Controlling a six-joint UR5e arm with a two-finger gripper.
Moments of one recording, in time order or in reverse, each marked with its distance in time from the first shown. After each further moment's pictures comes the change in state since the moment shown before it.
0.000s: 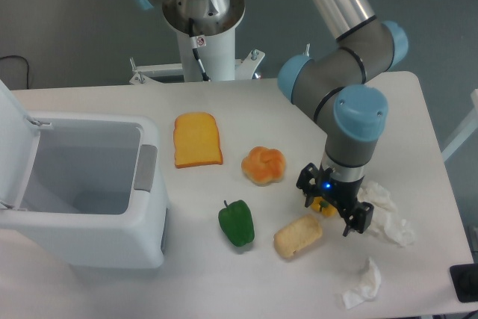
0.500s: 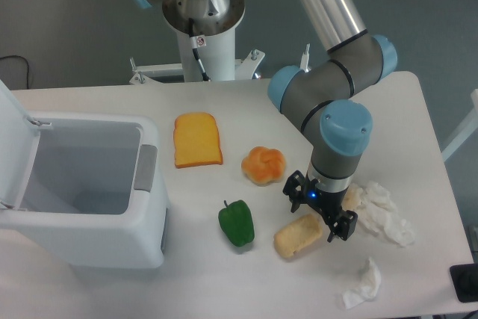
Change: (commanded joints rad) arm -0.008 -0.035 0.014 0.003 0.006 0.001
